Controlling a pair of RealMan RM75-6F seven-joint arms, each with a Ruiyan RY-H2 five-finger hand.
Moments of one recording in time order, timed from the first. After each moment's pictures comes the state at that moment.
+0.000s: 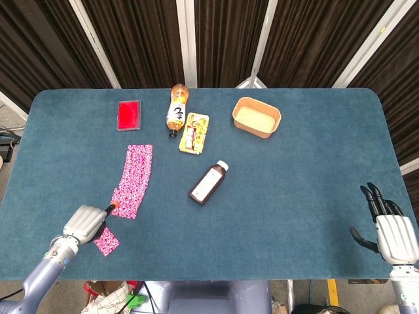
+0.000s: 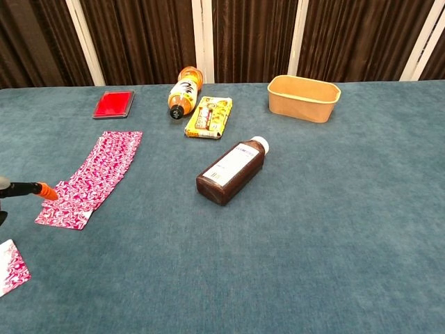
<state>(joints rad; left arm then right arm) -0.49 -1.23 0.06 -1.78 1.10 0.96 0.56 0.07 -1.10 0.07 -1.62 -1.52 1.50 0.02</state>
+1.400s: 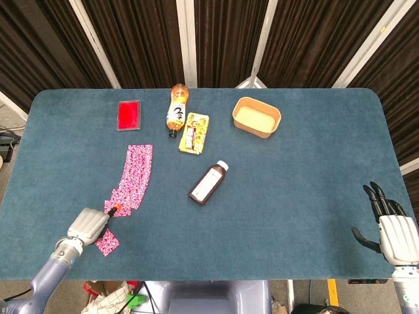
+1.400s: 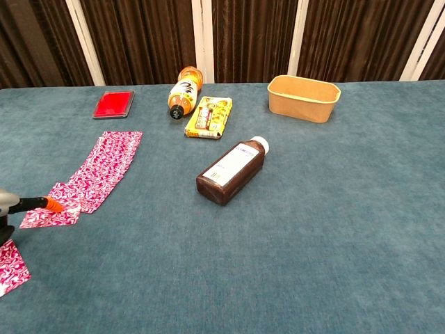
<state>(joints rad) -0.53 -1.28 0.11 -1.75 0.97 0.96 0.66 0.07 -1.10 0.07 -1.62 -1.53 1.51 0.04</state>
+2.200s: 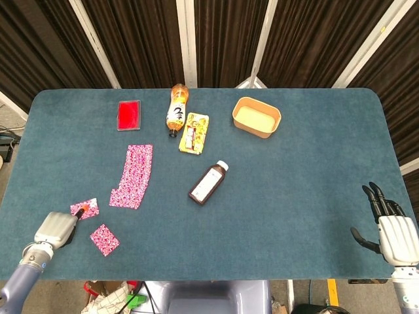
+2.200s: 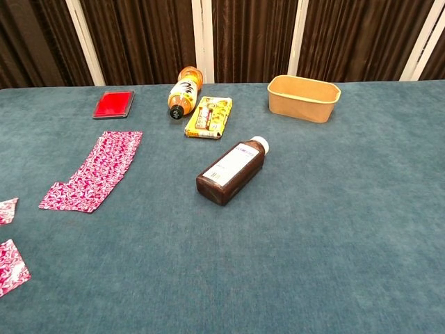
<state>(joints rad) -0.47 -1.19 0.17 -1.67 0.94 0.98 0.61 0.07 -1.09 0.07 -1.63 -1.53 1.51 0.05</state>
